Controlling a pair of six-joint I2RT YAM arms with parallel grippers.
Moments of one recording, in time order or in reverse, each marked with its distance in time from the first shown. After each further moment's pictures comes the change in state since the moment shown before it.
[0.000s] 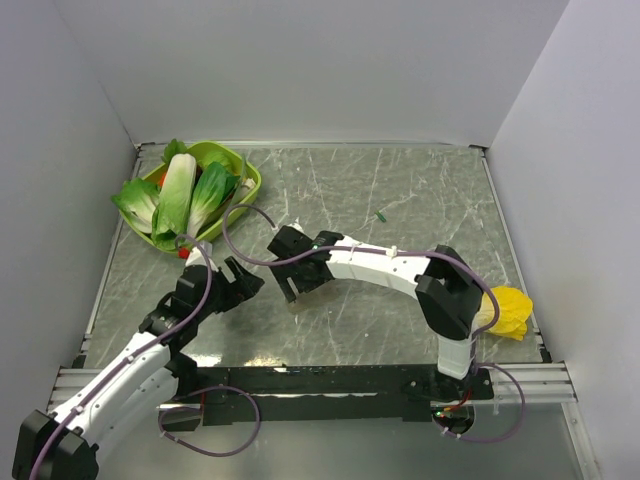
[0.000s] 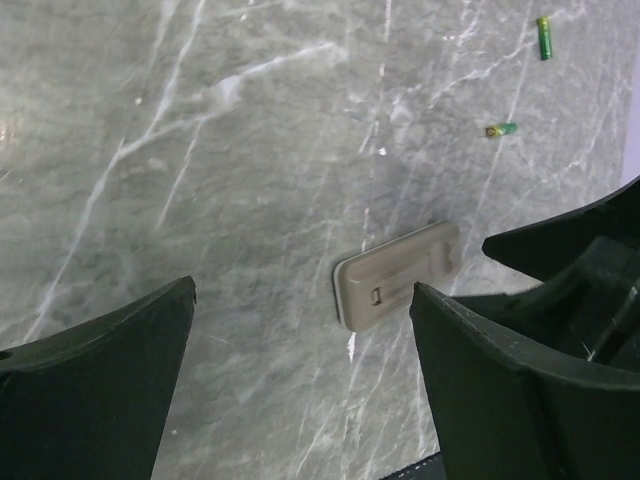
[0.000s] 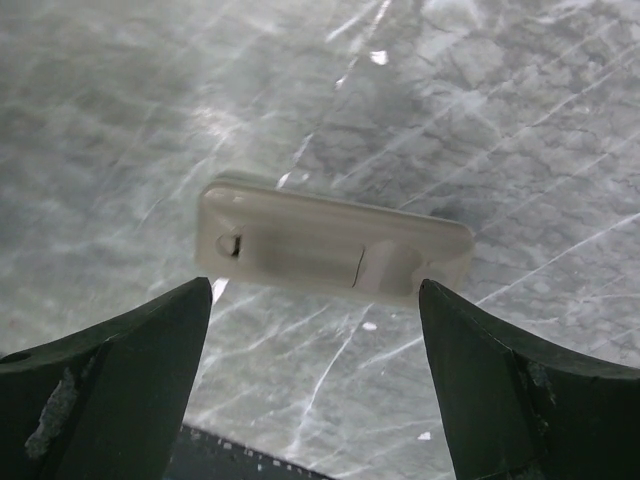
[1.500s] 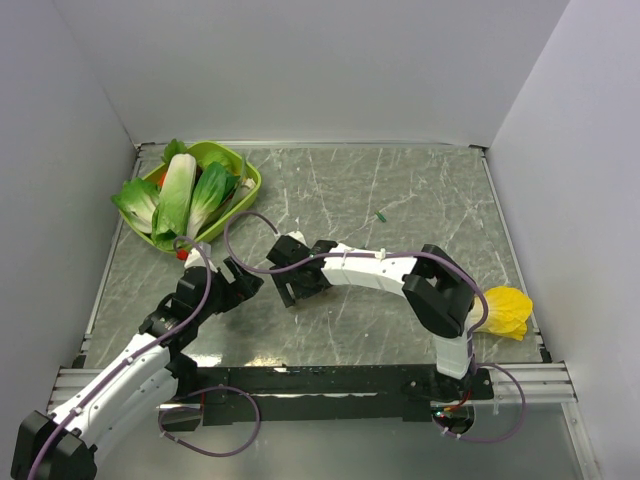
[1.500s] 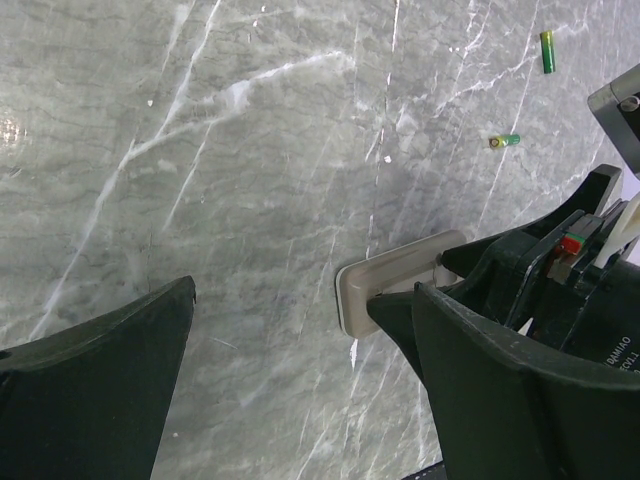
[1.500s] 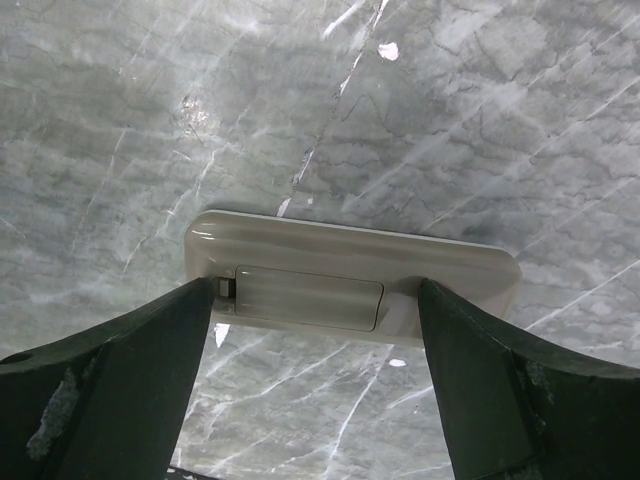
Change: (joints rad) left arm -0.021 -0.016 -0.017 -0.001 -0.044 -0.026; right arm 0.016 0.058 -0.067 0.098 0.025 0.093
